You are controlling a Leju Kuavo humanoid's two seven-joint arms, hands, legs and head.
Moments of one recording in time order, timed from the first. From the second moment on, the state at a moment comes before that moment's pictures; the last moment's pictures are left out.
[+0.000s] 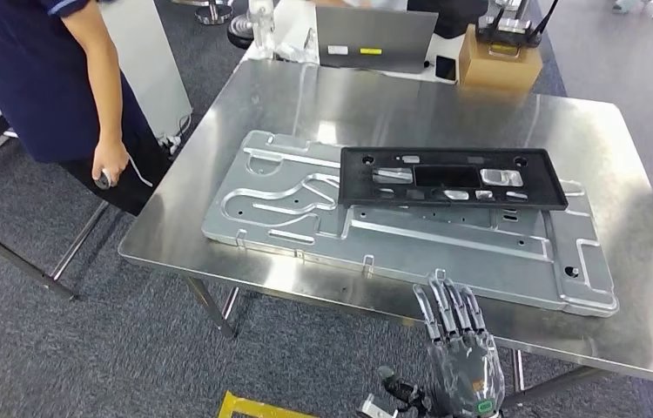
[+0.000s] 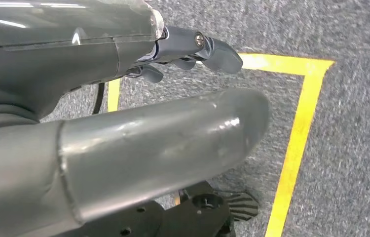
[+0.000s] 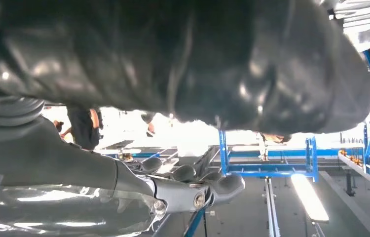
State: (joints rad) left arm -0.08 -0.10 1.39 -0.24 -1.23 -0.07 -0.31; right arm 0.22 -0.14 0.34 -1.83 1.54 -0.60 0.15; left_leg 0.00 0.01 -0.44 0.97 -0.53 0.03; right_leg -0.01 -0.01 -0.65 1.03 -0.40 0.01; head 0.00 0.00
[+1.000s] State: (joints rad) left arm -0.06 -0.13 1.45 -0.25 -1.18 -0.05 -0.32; right arm 0.17 0.22 -0.62 -0.86 0.56 -0.15 -0.49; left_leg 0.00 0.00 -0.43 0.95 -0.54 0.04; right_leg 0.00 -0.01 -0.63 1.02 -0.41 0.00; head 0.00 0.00
